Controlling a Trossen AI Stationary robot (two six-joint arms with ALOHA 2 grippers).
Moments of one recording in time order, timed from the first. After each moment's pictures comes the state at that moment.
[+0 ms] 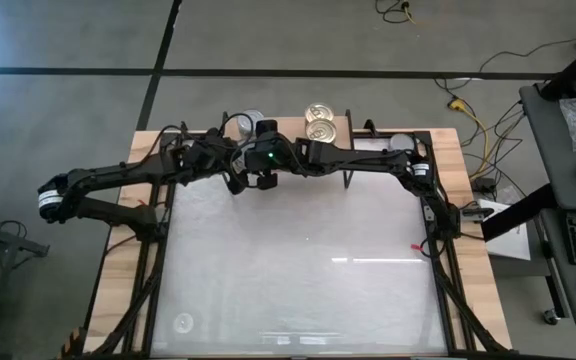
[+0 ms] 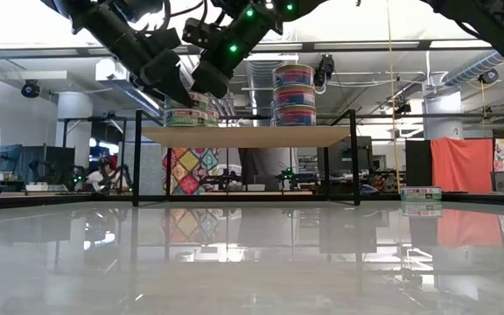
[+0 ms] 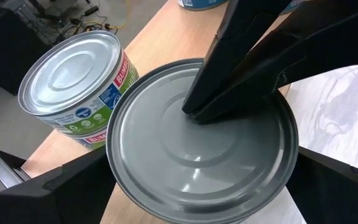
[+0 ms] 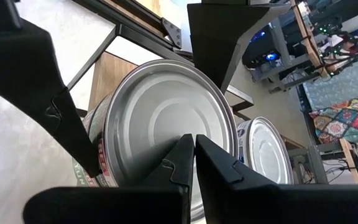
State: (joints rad) left arm 0.37 1.14 0.85 -0.33 -0.32 0.10; right arm -0.20 2.19 2.00 -0.40 0.33 -0.68
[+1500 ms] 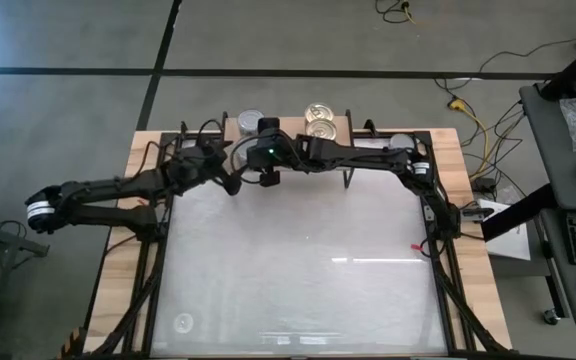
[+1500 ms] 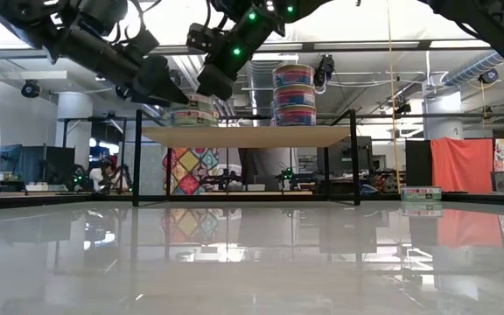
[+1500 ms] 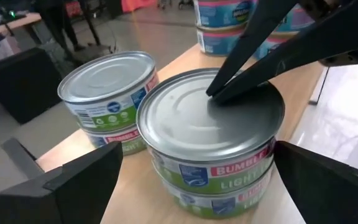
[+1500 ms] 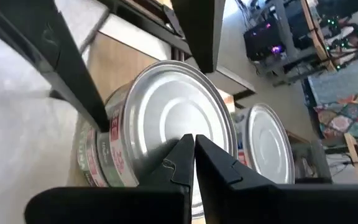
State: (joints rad) left arm 0.40 0.97 0.53 0.13 -0.32 0.07; right arm -0.21 2.19 2.00 -0.45 0.32 -0.68
